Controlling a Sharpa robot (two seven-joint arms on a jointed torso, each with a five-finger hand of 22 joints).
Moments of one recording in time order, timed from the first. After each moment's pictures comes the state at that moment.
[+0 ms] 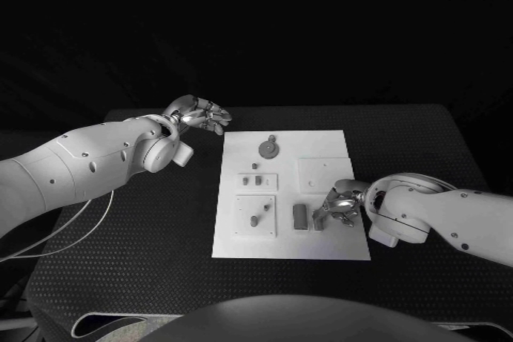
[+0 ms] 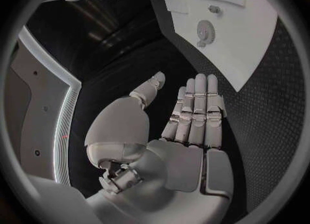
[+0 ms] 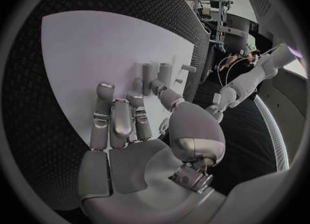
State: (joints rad) left arm 1.22 -0.69 -0.08 1.10 -0.45 -0.17 0.22; left_hand 1.00 -0.06 0.50 -0.25 0.06 0.78 0.20 0.28 0.54 1.10 0.14 0.07 0.35 0.98 0.08 0.46 0.72 0.02 0.98 -0.02 0.07 0.96; right arm 1.17 -0.88 -0.21 1.63 -0.99 -0.08 -0.50; right_hand 0.85 -0.02 0.62 -0.28 0.08 1.07 0.07 0.18 0.79 1.16 -0.03 1.04 1.15 1.33 -0.13 1.45 1.15 0.25 1.17 -0.03 0.82 1.31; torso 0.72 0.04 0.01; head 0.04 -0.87
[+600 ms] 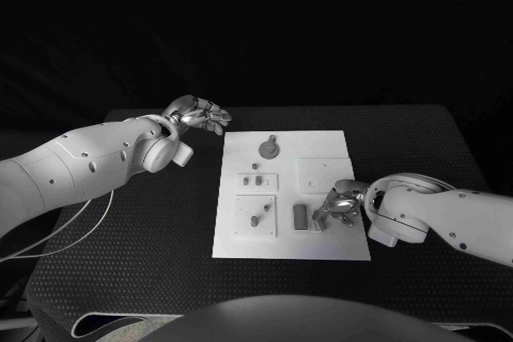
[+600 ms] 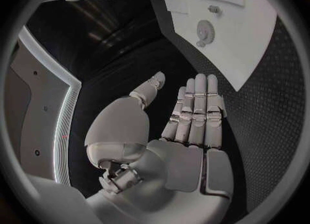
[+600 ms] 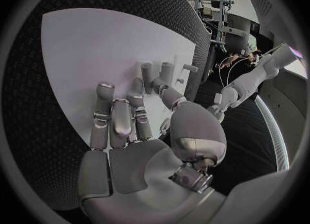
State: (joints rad) left arm 1.22 -0.70 -0.08 1.10 -0.45 -0.17 0.22; left_hand 1.00 -0.06 0.50 -0.25 0.06 0.78 0.20 0.28 0.54 1.10 0.14 0.07 0.35 0.98 0.08 0.46 0.72 0.02 0.98 -0.02 0.07 0.96; right arm 1.16 -0.87 -0.21 1.62 -0.99 -0.08 -0.50; right_hand 0.83 -0.03 0.62 -0.27 0.08 1.07 0.07 0.17 0.79 1.16 -0.03 1.04 1.15 1.33 -0.13 1.45 1.15 0.25 1.17 -0.02 0.82 1.31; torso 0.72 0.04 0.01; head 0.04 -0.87
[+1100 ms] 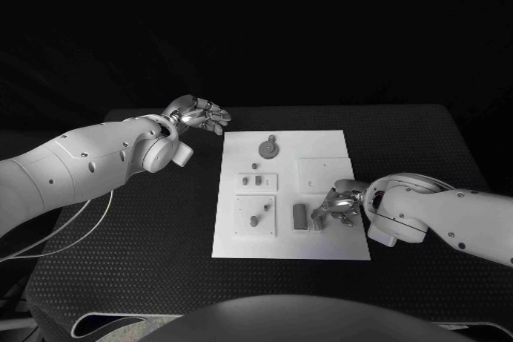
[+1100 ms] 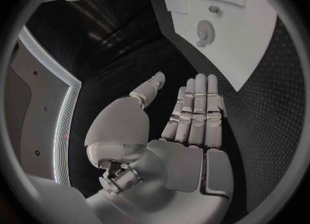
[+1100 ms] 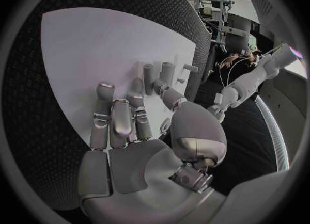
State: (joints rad) left arm 1.22 -0.70 -0.08 1.10 -0.45 -0.17 0.22; left_hand 1.00 -0.06 0.50 -0.25 0.06 0.78 0.20 0.28 0.54 1.10 0.14 0.07 0.35 0.98 0.08 0.46 0.72 0.02 0.98 -0.02 0.07 0.96; right arm 1.16 -0.87 -0.21 1.61 -0.99 -0.08 -0.50; right_hand 0.78 -0.07 0.62 -0.23 0.08 1.07 0.08 0.17 0.78 1.16 -0.03 1.04 1.15 1.33 -0.13 1.45 1.15 0.25 1.17 -0.03 0.82 1.31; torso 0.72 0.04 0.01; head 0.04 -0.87
